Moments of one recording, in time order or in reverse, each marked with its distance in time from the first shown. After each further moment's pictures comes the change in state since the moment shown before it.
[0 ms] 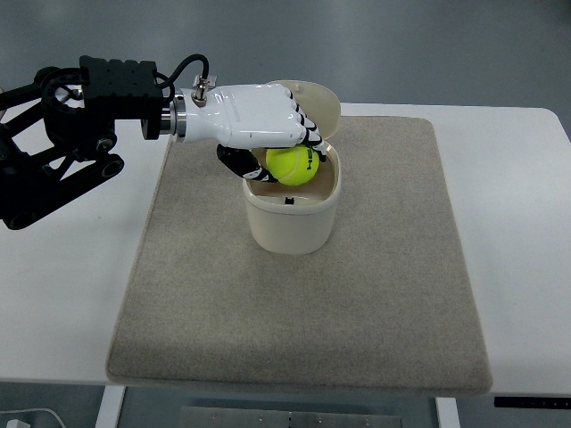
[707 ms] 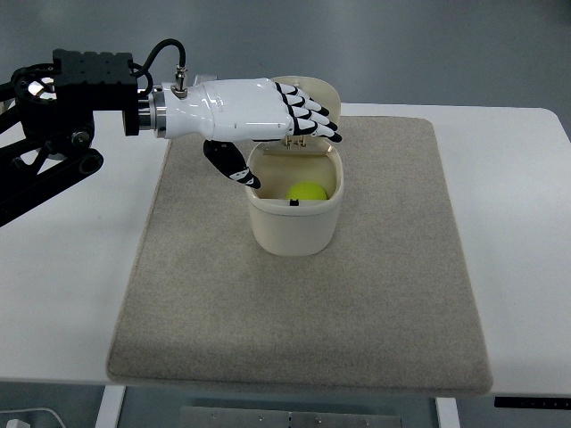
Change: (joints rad) left arm -0.003 0.085 0.000 -0.052 -0.205 -0.010 -0.012; right arm 0.000 0.000 0.000 0.000 0.000 0.000 0.000
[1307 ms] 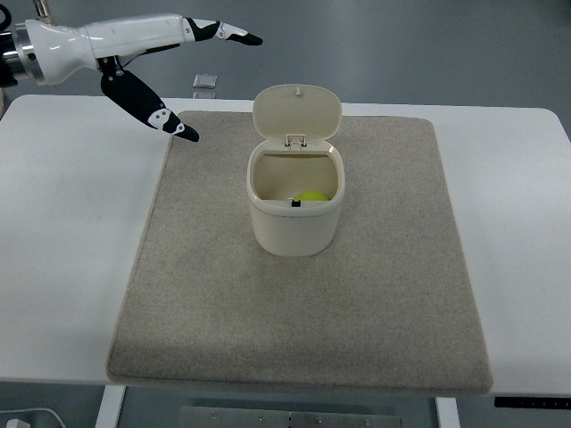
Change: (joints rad) left arm -0.022 0.321 -0.002 0.006 -0.711 -0.100 0.001; right arm 0.000 0.000 0.000 0.000 0.000 0.000 0.000
